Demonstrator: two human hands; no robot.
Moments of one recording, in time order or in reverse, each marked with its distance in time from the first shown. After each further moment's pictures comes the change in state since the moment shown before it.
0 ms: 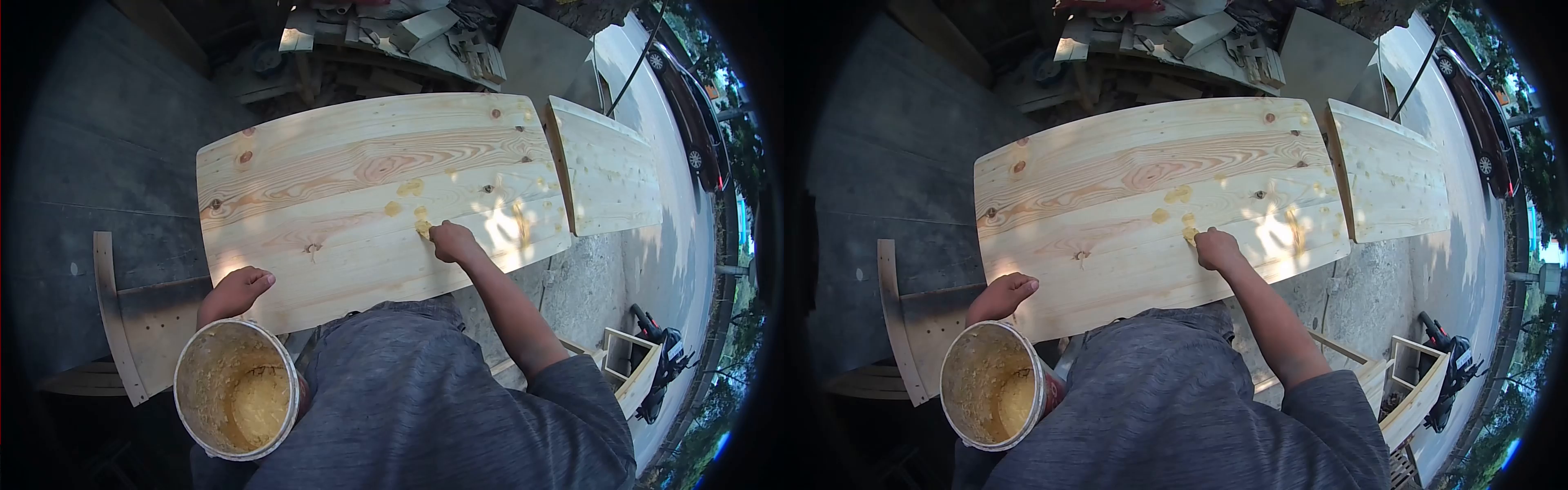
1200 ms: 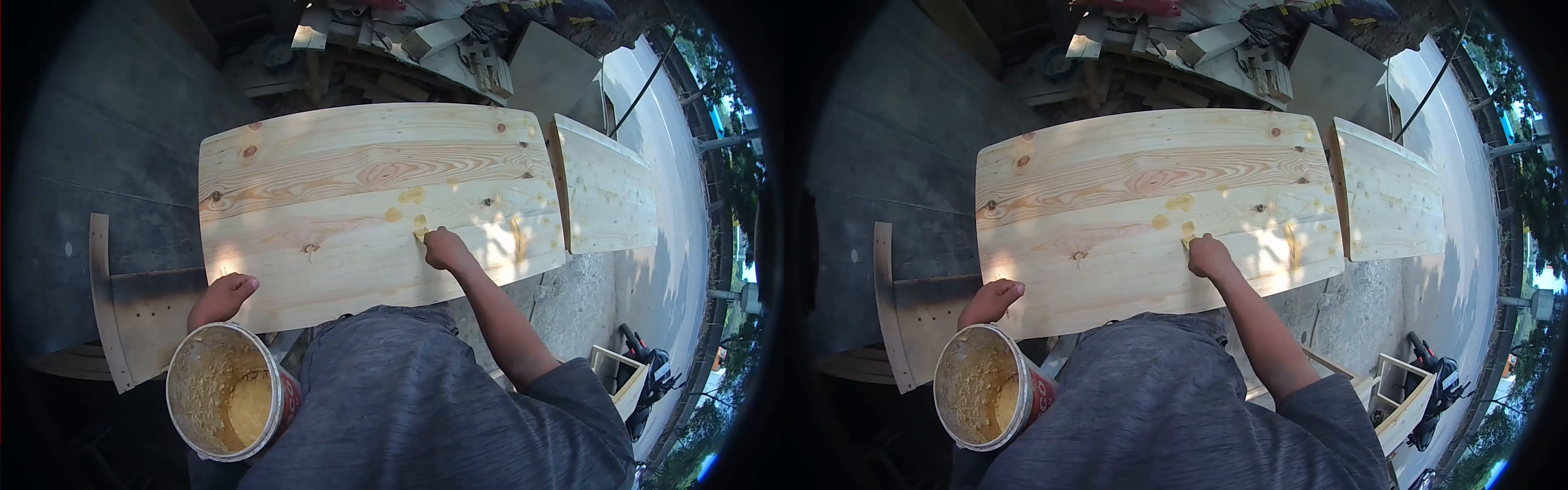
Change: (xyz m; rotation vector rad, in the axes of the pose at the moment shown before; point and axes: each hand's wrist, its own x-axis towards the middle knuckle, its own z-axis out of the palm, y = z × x) left_hand -0.012 -0.034 0.006 -0.102 0.098 -0.103; right_hand 0.023 -0.003 0.011 0.009 -0.027 0.017
